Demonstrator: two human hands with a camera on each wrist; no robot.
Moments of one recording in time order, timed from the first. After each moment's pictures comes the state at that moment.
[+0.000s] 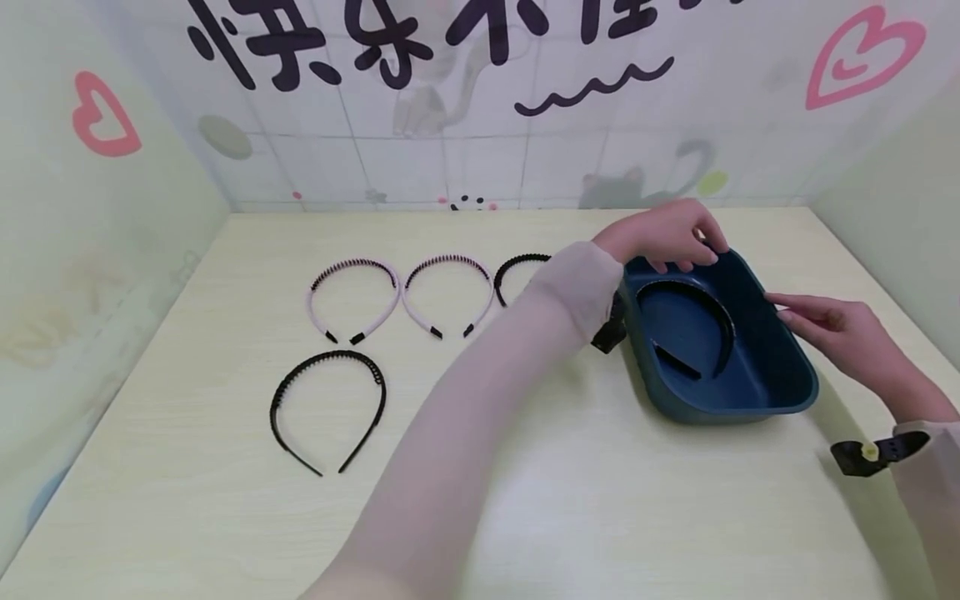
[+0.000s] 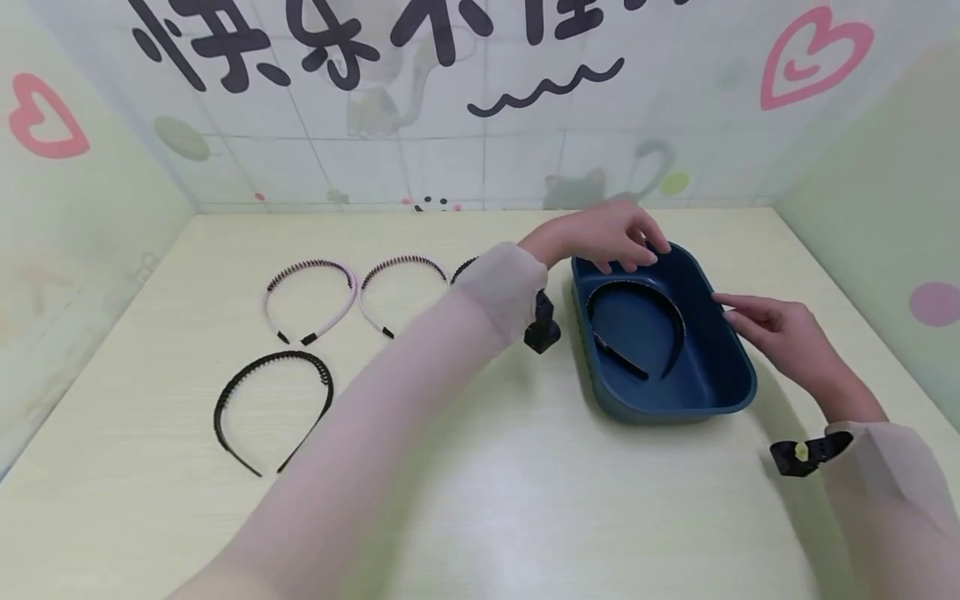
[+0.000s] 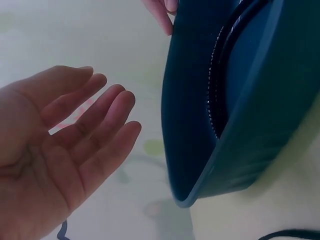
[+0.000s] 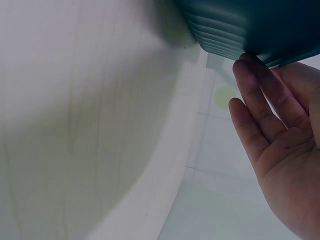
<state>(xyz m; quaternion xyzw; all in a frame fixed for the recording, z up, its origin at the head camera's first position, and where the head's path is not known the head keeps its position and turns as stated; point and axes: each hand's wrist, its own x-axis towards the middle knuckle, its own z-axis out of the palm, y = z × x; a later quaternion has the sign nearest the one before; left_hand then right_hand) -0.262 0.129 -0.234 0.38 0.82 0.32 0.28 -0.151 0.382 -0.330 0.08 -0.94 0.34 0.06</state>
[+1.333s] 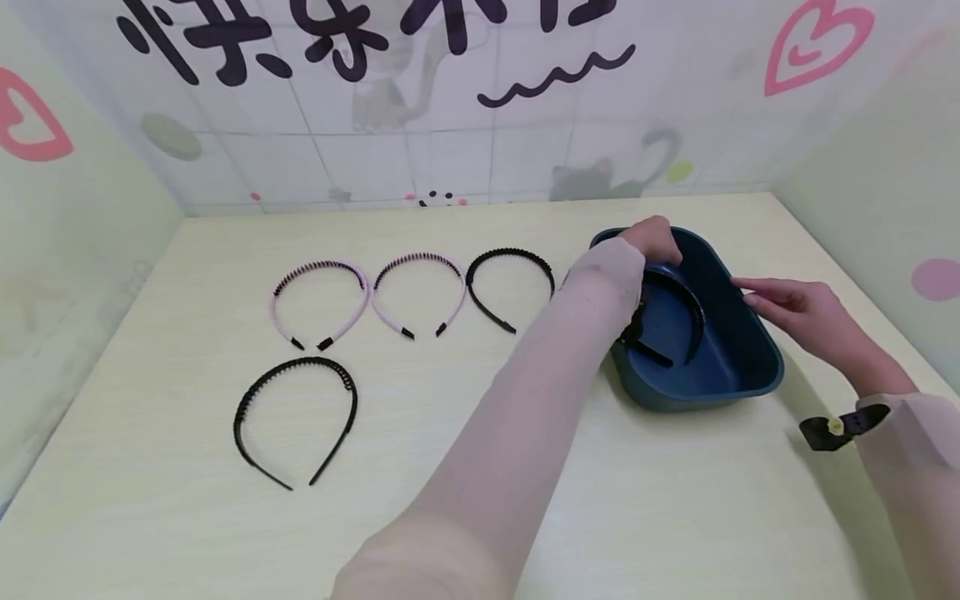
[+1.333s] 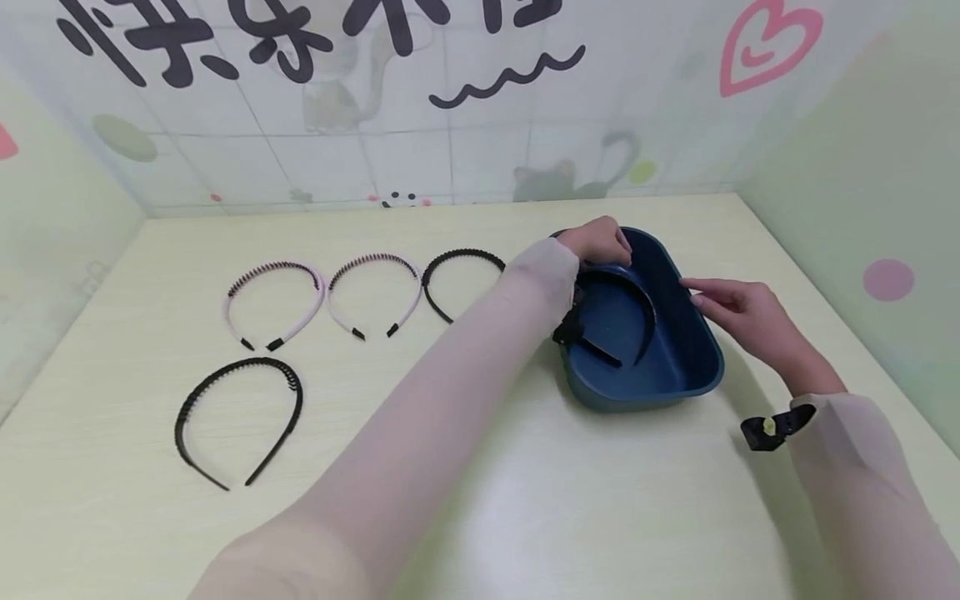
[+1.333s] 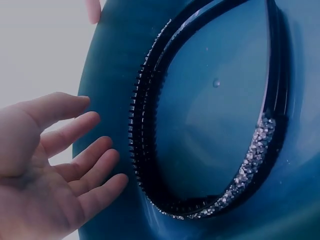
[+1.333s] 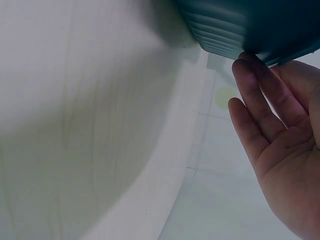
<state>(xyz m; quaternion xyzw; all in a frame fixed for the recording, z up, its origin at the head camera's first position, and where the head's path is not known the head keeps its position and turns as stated) -0.294 0.192 -0.291 0.28 0.89 0.27 0.23 -0.155 0.386 -0.331 0.07 -0.93 0.35 0.06</state>
